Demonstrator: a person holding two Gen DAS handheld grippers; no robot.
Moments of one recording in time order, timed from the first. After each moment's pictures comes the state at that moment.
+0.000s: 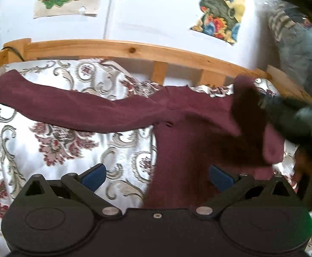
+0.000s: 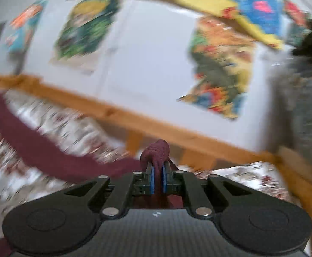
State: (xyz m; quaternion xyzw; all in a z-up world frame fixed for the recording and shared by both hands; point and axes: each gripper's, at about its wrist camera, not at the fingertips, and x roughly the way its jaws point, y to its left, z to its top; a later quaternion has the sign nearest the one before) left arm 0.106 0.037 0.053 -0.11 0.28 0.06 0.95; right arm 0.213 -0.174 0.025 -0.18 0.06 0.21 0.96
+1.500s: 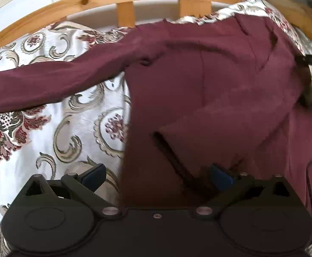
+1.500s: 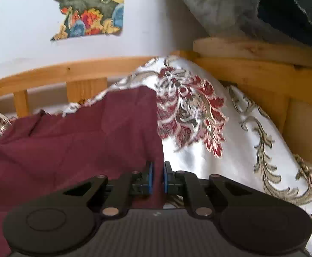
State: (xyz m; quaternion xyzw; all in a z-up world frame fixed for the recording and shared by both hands) left arm 0.194 -0.013 -0.055 0.03 0.39 0.03 0.92; right arm 0.317 -0.352 -0.059 0.00 0.19 0.02 0.98
